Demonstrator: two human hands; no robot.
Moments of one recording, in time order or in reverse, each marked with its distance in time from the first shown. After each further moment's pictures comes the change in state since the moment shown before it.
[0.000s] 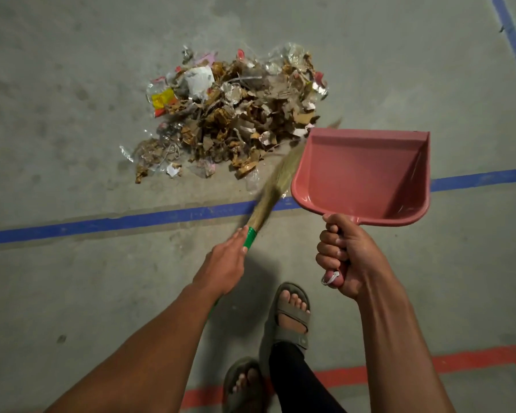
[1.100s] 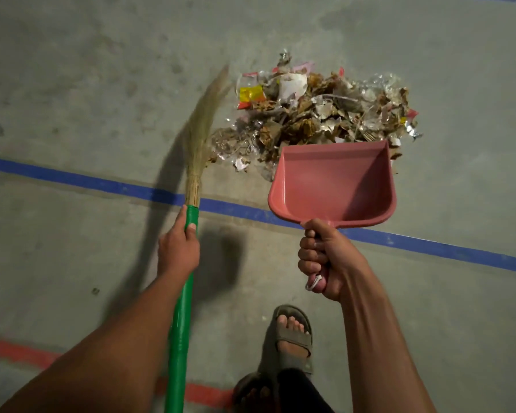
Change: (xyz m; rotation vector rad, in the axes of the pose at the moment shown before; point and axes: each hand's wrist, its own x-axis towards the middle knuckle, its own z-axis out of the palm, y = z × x) left_hand -0.044 -0.173 -0.092 -0.381 0.613 -0.665; right_hand 0.042 0.088 0.152 -0.290 -0.159 0.229
